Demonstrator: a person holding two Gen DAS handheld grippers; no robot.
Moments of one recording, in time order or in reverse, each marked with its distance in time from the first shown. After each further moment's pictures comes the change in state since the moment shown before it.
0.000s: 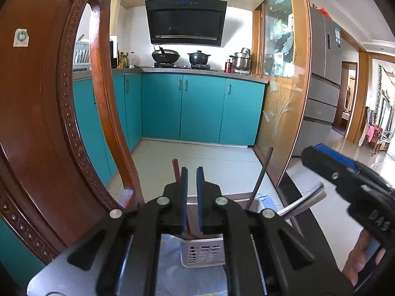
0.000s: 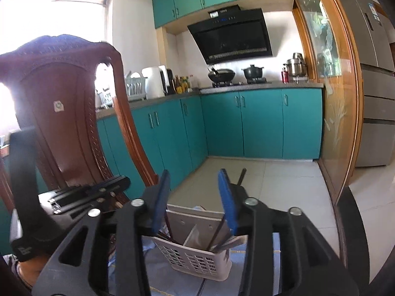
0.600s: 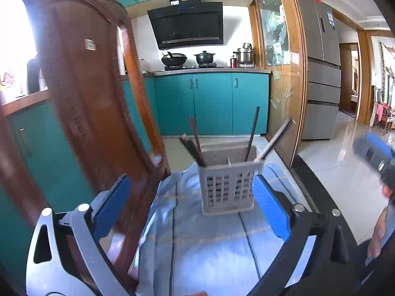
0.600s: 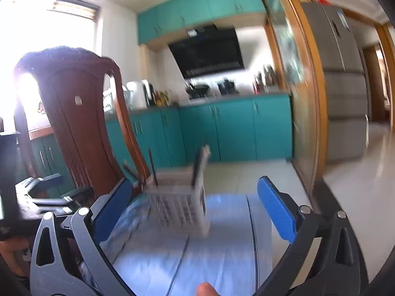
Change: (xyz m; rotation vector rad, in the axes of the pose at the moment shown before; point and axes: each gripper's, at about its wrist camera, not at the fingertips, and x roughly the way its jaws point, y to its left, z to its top) left arm -0.133 -0.006 -0.091 0.105 -0.015 0.118; right arm -0.151 0.002 -0.099 0.051 -0.062 -0.147
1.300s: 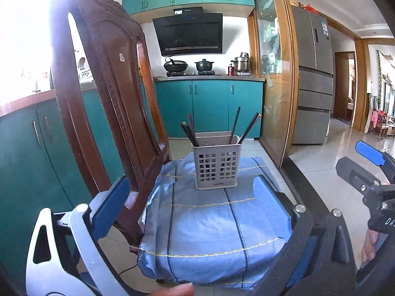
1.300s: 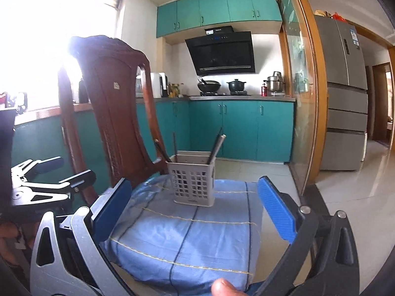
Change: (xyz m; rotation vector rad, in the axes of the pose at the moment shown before) left arm -0.125 0.004 -0.034 -0.036 -0.033 -0.034; right arm -0.105 0.048 -0.017 -0.137 0.003 0.028
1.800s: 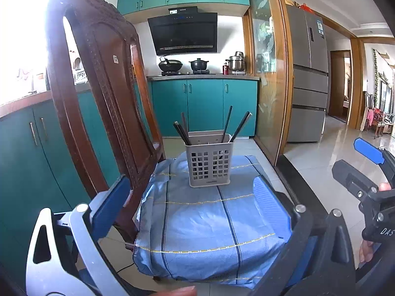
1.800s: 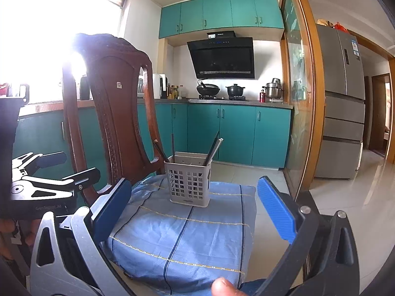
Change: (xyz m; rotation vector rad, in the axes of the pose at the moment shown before) left arm -0.004 -0.006 0.002 0.014 0.010 -0.025; right arm -0.008 0.012 -0.004 -0.052 -0.013 -0.031
